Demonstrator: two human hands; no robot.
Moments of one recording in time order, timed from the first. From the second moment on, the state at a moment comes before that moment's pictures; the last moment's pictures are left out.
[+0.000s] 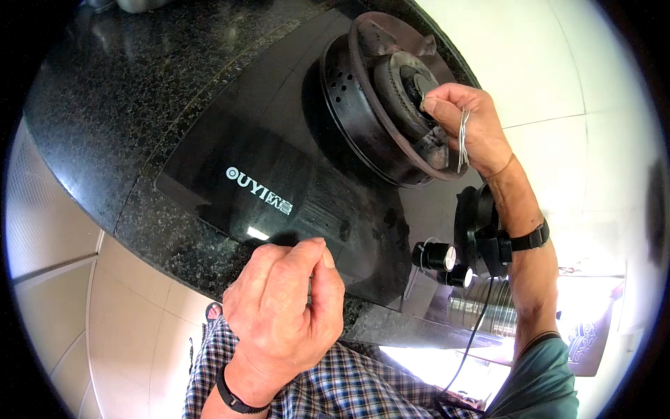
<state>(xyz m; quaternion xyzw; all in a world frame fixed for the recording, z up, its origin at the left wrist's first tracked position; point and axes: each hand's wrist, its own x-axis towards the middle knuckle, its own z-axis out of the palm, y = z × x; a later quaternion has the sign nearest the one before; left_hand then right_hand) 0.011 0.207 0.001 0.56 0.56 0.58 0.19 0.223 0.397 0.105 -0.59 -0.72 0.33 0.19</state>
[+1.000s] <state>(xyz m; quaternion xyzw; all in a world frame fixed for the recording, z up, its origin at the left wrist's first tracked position) 0.010 0.209 0.000 0.54 0.55 0.61 0.19 0.193 0.411 0.109 -0.62 -0.76 0.17 0.10</state>
